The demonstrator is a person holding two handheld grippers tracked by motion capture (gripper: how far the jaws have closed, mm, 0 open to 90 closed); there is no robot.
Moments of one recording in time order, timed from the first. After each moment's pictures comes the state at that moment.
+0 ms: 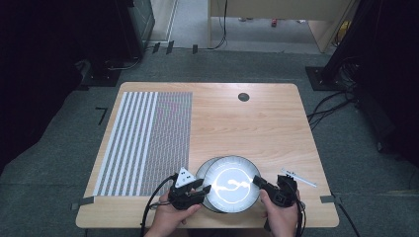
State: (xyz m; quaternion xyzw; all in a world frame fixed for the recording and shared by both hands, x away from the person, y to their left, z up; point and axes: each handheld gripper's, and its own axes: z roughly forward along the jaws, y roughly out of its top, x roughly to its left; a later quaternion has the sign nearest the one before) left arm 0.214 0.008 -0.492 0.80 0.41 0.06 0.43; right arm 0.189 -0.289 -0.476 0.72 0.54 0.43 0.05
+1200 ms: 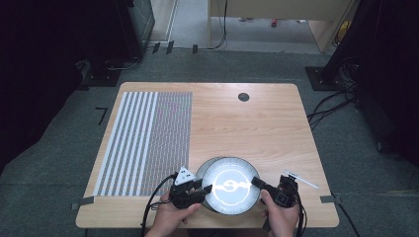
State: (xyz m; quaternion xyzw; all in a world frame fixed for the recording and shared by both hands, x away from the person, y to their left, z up) left arm 0.218 0.008 -0.494 0.79 0.42 0.03 0.44; right arm 0.188 -0.294 -0.485 0.74 0.49 0.46 -0.01
